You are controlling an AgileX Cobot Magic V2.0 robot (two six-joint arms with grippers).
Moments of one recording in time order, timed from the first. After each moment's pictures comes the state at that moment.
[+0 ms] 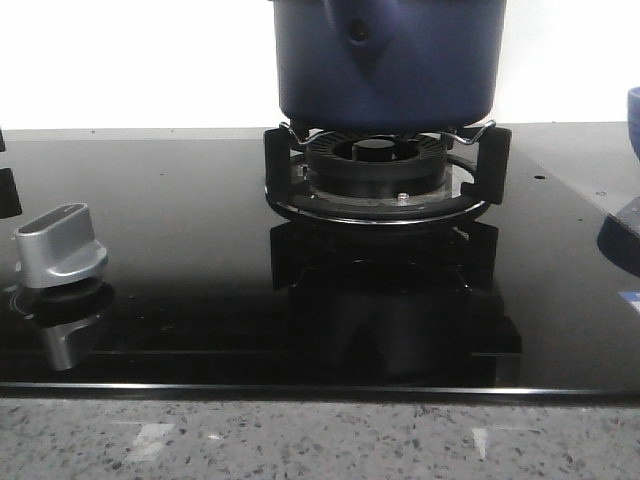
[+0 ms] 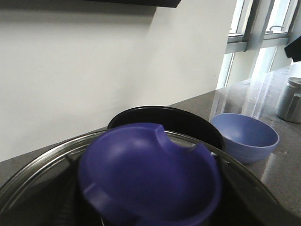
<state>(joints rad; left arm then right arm) -0.26 0.99 -0.82 -1.67 0.58 1.63 -0.21 1.10 -1.46 0.25 1.02 0.14</state>
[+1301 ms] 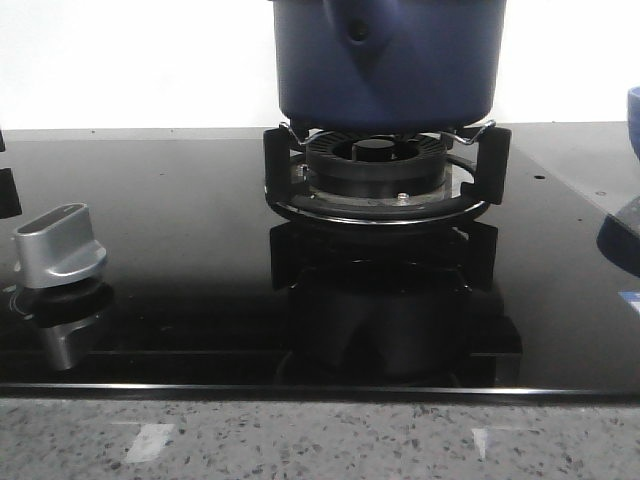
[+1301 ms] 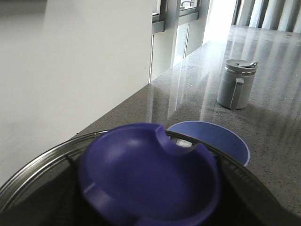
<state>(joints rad) -0.46 1.69 -1.41 -1.70 0.72 1.75 0.03 0.36 -0.96 0.19 0.89 -0.04</state>
